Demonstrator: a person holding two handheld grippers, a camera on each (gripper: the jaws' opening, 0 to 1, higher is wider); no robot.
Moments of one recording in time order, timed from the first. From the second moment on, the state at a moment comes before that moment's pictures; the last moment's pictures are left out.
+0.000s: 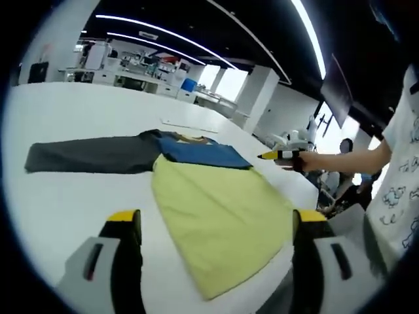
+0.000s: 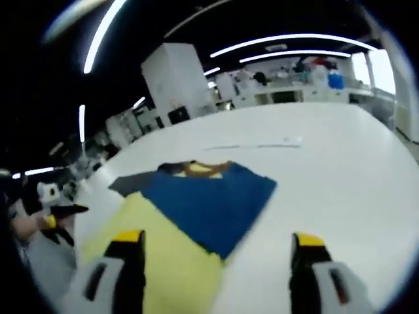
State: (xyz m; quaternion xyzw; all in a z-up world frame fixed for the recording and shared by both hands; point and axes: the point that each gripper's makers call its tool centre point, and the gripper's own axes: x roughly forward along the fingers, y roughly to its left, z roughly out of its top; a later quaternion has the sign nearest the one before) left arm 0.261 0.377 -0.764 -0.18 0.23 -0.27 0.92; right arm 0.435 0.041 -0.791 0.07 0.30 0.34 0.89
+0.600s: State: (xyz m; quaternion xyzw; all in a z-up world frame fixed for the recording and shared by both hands) left arm 0.312 0.510 -0.774 -0.26 0.18 -0.12 0.94; right arm 0.396 0.035 -0.774 0.10 0.29 0.33 0.89
